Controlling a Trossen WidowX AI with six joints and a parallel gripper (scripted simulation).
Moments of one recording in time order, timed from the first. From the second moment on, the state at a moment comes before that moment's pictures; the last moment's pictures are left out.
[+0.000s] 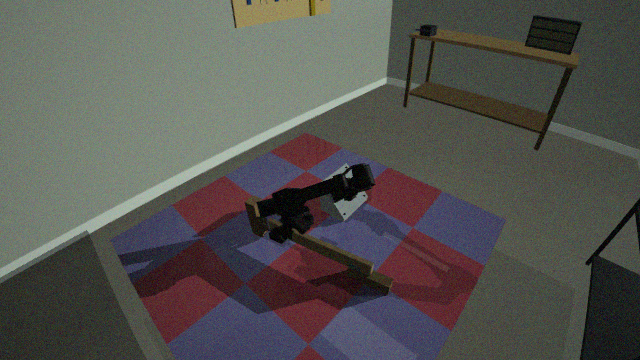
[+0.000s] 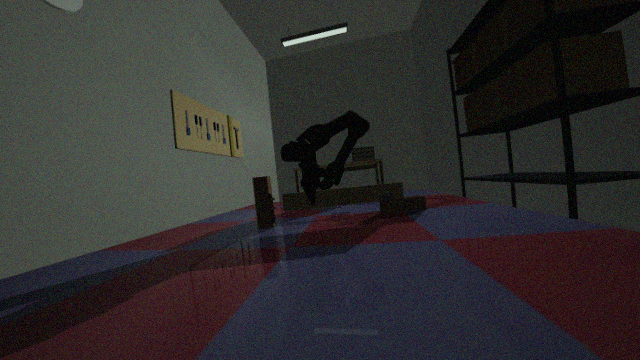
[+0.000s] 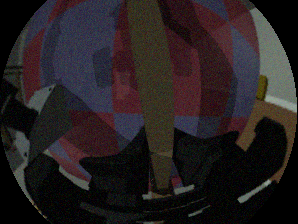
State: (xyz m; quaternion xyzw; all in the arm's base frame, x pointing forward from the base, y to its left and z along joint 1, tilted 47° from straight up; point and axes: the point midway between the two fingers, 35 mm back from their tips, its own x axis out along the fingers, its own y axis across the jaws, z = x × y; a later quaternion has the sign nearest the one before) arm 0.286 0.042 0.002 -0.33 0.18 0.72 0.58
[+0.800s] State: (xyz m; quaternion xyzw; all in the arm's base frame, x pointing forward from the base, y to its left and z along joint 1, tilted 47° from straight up) arm 0.287 0.037 -0.003 -0.33 0.18 0.72 0.58
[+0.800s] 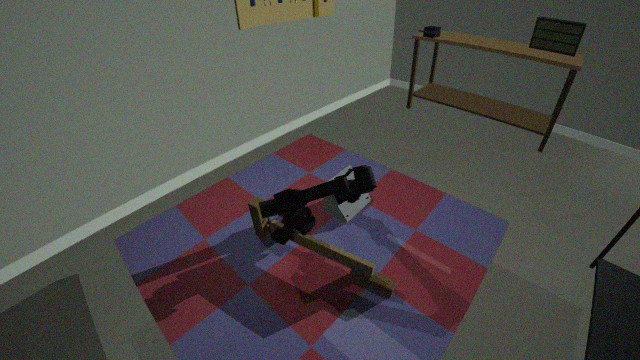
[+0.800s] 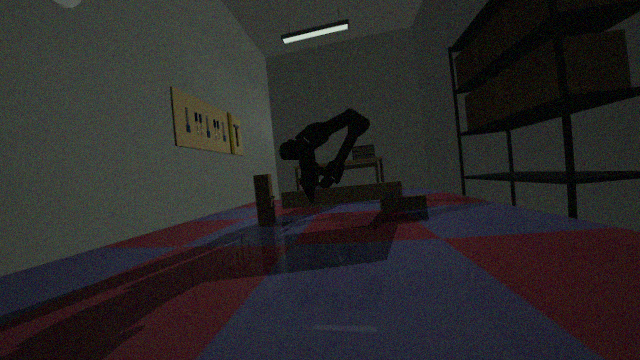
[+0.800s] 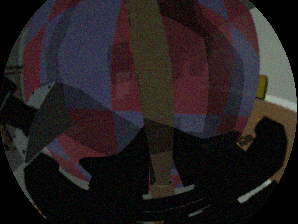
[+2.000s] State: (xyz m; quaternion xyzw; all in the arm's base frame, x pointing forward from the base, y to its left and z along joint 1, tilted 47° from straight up) arm 0.290 0.031 -0.009 -0.33 0.18 0.72 0.58
